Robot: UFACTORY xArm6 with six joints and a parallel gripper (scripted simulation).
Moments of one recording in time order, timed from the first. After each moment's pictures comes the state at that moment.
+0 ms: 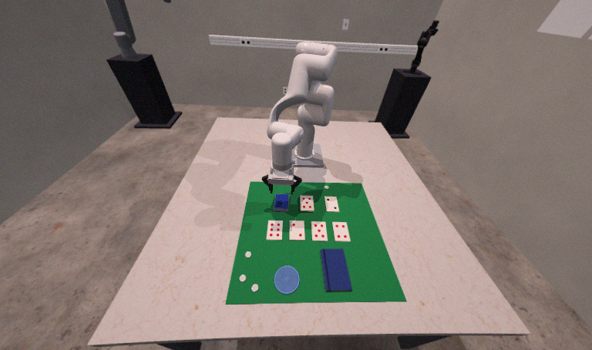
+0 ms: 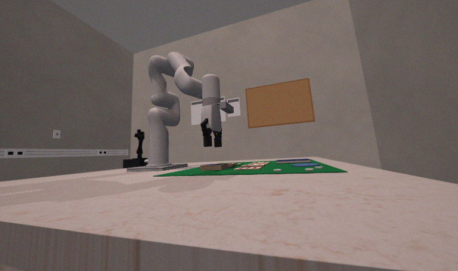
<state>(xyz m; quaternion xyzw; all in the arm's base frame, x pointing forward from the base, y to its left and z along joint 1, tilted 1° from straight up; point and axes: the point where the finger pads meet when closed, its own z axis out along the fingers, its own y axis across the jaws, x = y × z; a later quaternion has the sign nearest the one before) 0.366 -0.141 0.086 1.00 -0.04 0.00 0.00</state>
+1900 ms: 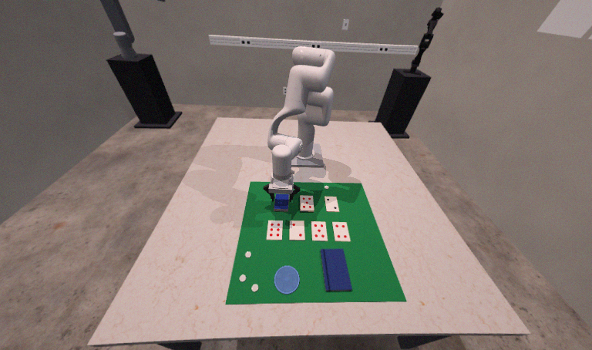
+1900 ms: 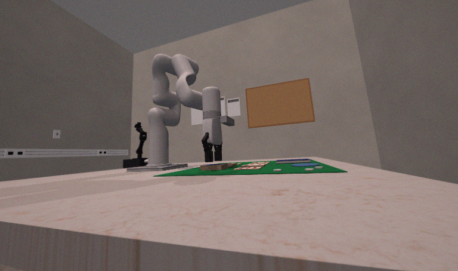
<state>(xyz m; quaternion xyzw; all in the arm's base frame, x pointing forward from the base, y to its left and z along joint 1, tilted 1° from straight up) 0.367 -0.142 0.033 1.00 -0.04 0.00 0.00</state>
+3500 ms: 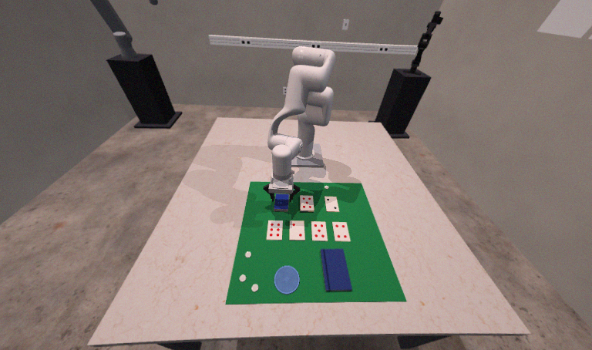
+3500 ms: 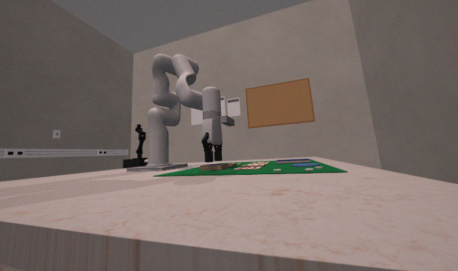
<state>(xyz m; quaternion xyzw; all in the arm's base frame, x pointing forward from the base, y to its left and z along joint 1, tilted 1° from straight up) 0.367 -0.142 0.032 1.00 -0.04 0.00 0.00</state>
